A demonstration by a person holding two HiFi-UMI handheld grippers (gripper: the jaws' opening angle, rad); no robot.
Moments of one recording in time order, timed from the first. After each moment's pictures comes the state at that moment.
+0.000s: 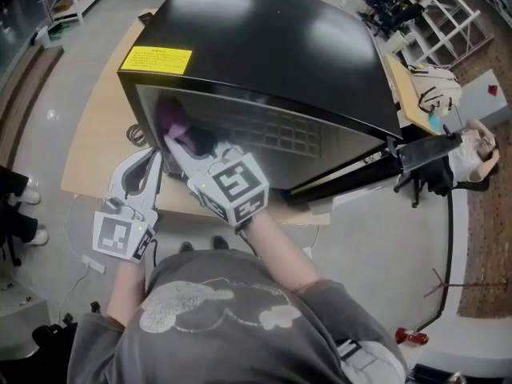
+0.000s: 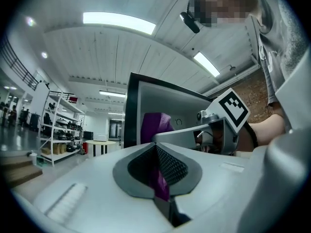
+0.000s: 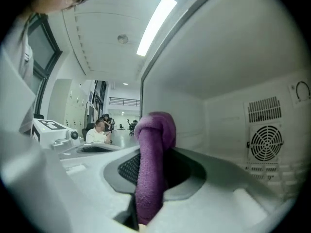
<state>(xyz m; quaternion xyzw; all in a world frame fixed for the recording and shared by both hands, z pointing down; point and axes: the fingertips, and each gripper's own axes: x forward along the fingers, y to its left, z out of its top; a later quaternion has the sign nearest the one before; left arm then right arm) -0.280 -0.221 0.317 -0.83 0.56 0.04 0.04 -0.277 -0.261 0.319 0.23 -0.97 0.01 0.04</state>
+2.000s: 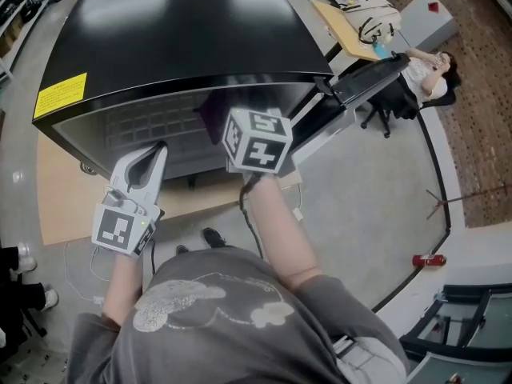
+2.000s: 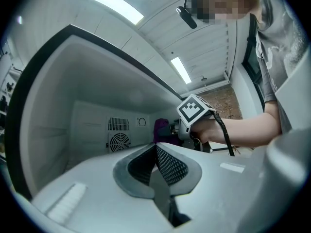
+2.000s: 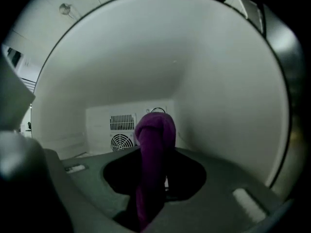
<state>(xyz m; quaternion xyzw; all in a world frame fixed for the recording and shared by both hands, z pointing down) -0.155 -0.249 0.315 -0.93 0.37 0.03 0.03 -0.003 -0.366 0.310 0.67 -0.73 0.08 0.04</state>
